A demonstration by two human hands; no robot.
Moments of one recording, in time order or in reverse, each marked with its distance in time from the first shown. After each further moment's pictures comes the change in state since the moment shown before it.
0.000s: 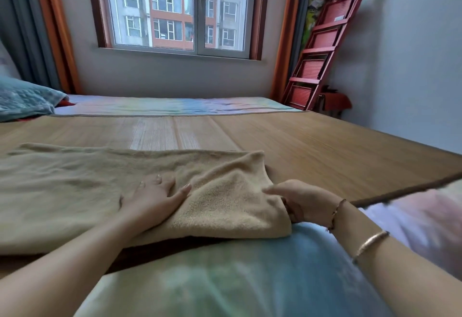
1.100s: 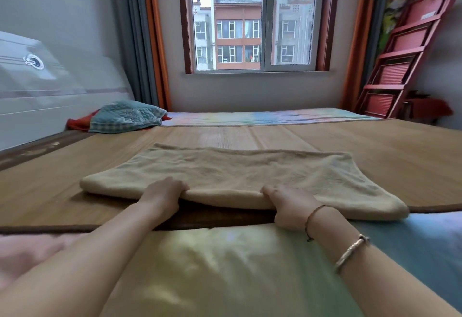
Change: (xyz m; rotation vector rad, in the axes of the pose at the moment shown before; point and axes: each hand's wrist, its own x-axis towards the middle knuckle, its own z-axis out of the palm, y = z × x) left_hand -0.096 -0.172 -0.047 0.217 0.247 0.029; right_hand -0.017 -0.013 0.211 -1.429 0.251 -0.528
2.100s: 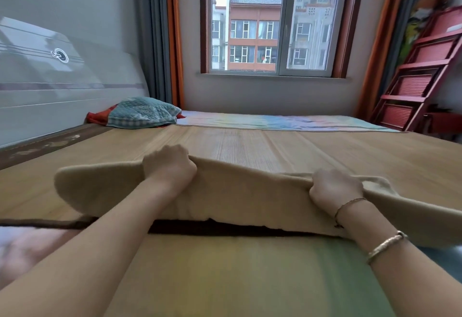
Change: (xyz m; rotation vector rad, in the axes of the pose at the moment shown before) left_hand 0.003 -0.009 -0.070 -0.014 0.279 -0.366; right_hand 0.019 0.006 -0.048 -0.103 0.153 0.440
